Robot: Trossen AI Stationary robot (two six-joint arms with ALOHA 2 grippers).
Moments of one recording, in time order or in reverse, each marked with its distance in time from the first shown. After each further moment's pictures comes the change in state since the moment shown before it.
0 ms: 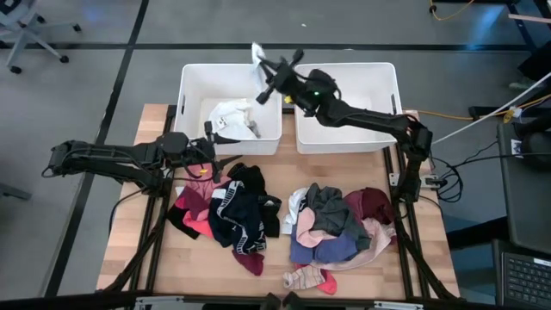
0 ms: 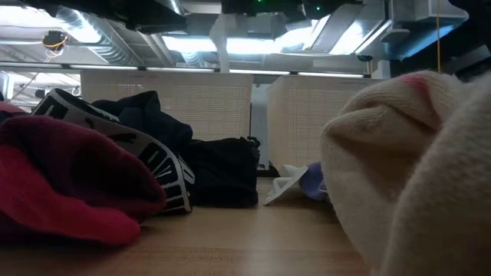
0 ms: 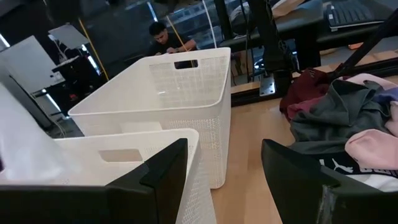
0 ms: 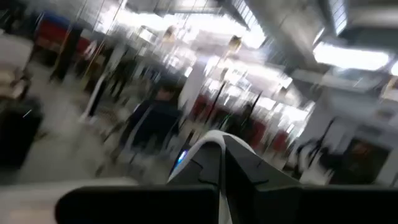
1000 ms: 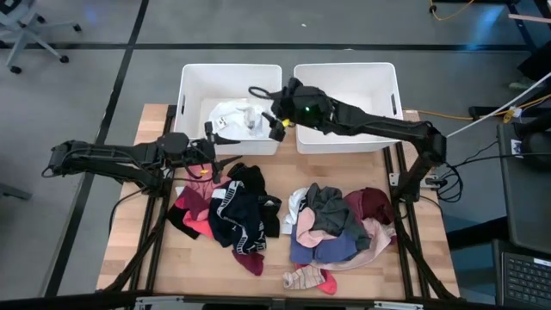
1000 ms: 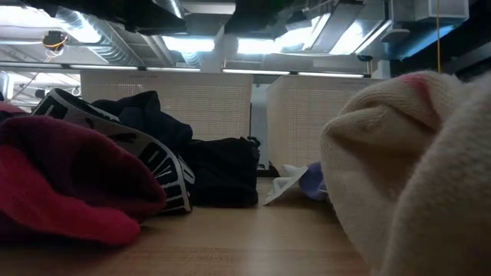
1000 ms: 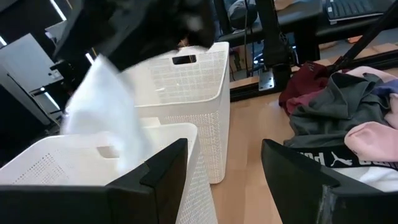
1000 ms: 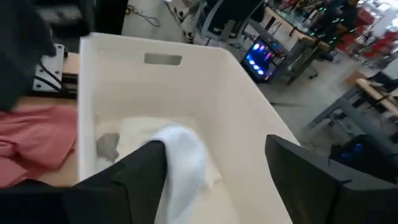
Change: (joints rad) left arm 0.000 0.000 -0.001 -0.017 0.000 0.009; right arm 0.125 -0.141 0.000 -0.774 0.026 0.162
